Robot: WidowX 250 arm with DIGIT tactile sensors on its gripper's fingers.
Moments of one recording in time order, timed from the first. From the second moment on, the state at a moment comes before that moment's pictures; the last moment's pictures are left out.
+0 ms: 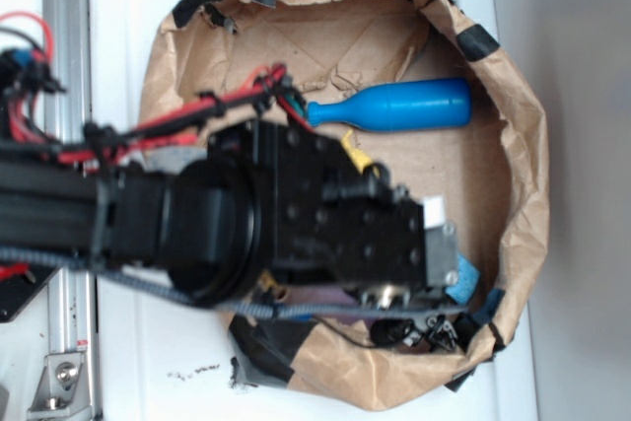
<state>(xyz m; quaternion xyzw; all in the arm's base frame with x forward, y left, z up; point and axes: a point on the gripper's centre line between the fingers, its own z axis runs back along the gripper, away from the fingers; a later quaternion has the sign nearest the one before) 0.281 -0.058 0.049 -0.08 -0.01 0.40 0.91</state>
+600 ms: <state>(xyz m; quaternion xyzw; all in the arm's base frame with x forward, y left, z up) 0.310 -0.051 0.088 -0.08 -0.12 0.03 0.99</state>
